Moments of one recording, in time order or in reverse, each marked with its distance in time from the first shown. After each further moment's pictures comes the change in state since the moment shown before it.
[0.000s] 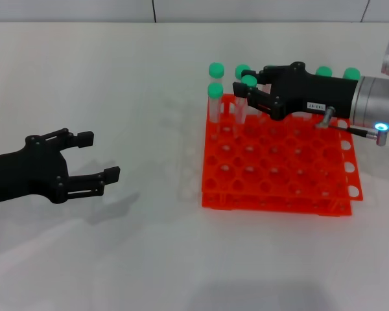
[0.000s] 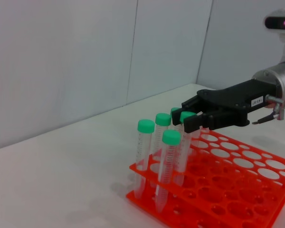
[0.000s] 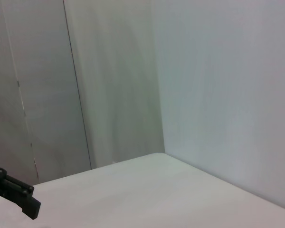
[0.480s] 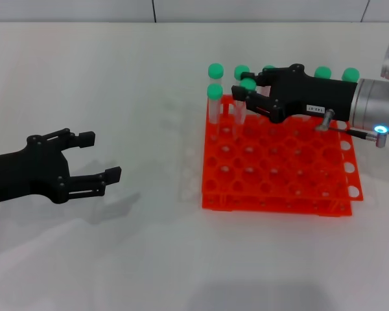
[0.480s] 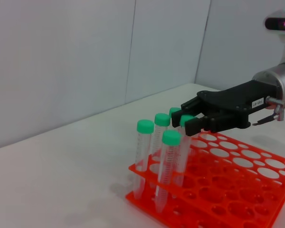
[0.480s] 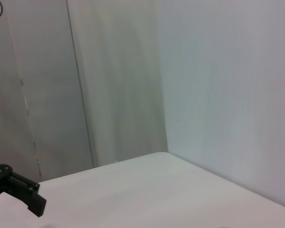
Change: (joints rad) left arm -0.005 0.000 0.002 -0.002 0.004 0.000 0.002; right arm 0.000 0.000 -0.004 0.009 0.005 -0.008 -0.018
